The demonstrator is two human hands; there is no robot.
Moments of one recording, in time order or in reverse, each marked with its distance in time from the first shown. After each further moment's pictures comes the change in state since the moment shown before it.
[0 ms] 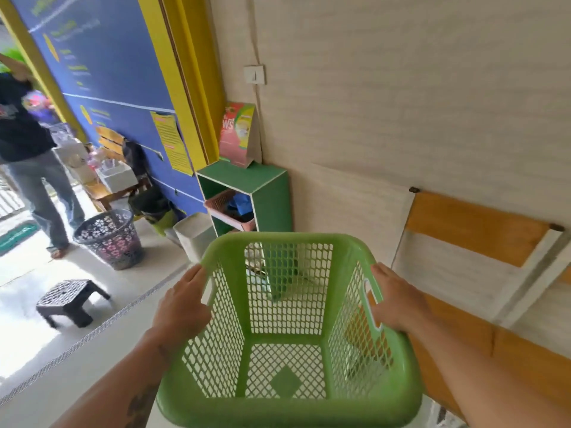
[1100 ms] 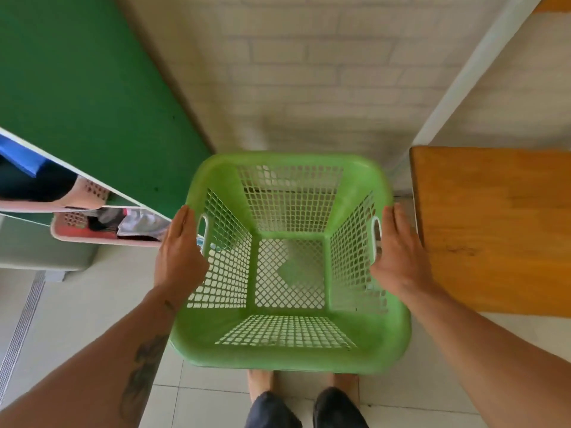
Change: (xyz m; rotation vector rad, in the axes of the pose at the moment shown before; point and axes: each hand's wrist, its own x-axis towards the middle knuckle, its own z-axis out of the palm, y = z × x) left_hand 0.450 -0.108 0.454 0.004 -0.387 0.359; right_hand 0.337 0.026 0.348 0.063 0.017 0.742
